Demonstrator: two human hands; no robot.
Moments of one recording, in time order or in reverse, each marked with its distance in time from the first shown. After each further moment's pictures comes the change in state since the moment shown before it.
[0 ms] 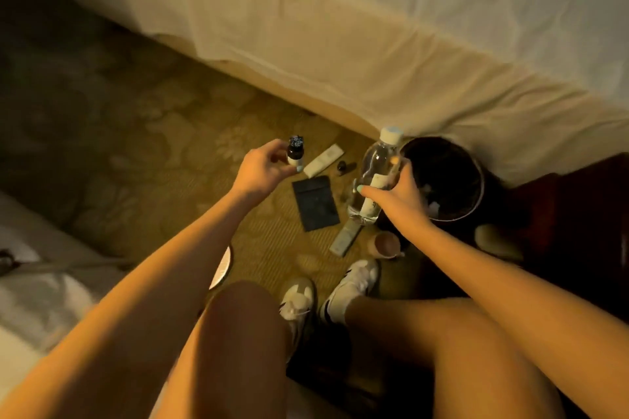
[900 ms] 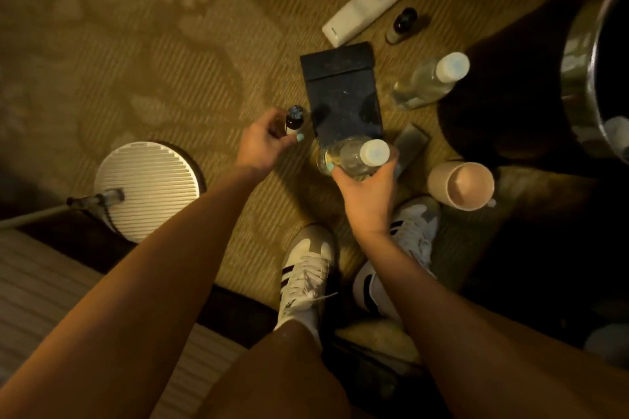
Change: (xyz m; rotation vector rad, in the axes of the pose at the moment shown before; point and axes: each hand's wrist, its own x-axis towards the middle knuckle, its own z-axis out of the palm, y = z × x) left_hand 0.076 -0.308 0.184 -0.070 -0.076 -0.344; right_hand 0.079 0.244 0.213 0.008 0.189 0.208
